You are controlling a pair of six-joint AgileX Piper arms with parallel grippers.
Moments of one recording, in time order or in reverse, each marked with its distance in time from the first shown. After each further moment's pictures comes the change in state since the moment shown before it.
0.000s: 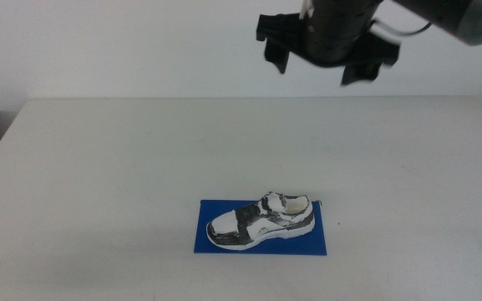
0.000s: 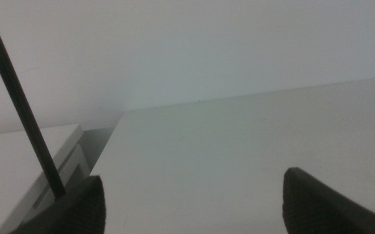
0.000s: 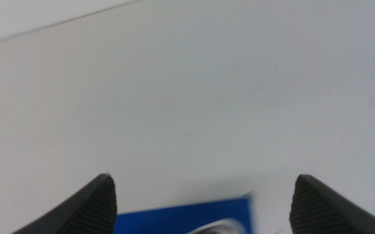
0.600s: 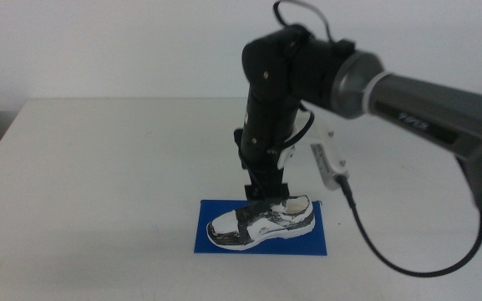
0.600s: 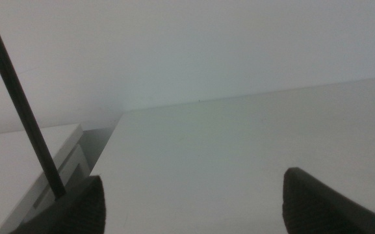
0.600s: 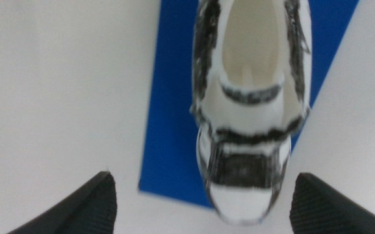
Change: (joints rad) left arm 0.000 0.000 0.000 0.000 0.000 0.000; right arm 0.000 0.281 0.050 0.422 -0.028 1.119
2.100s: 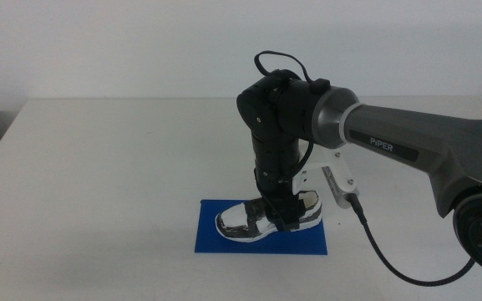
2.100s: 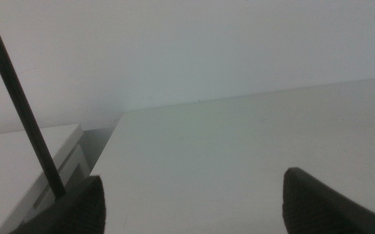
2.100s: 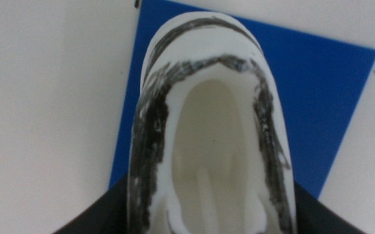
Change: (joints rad) left arm 0.000 0.000 0.000 0.000 0.000 0.000; right arm 0.005 0.080 0.083 -0.149 -0.001 0.023
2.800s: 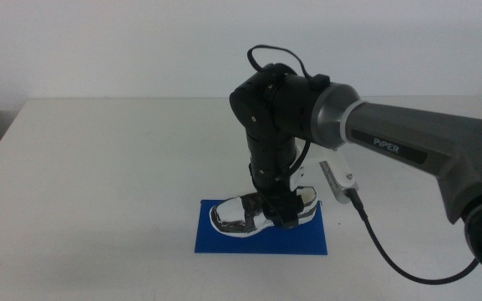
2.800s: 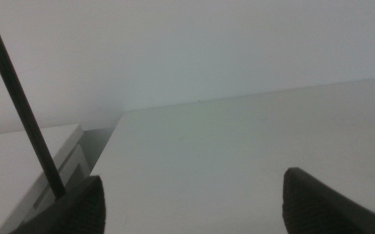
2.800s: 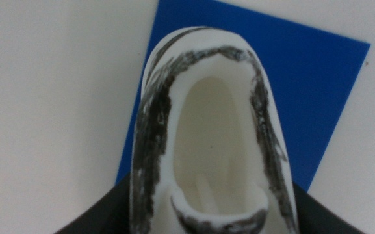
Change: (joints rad) left arm 0.000 0.000 0.000 0.000 0.000 0.000; right arm 0.030 -0.043 0.007 -0.049 0.002 0.000
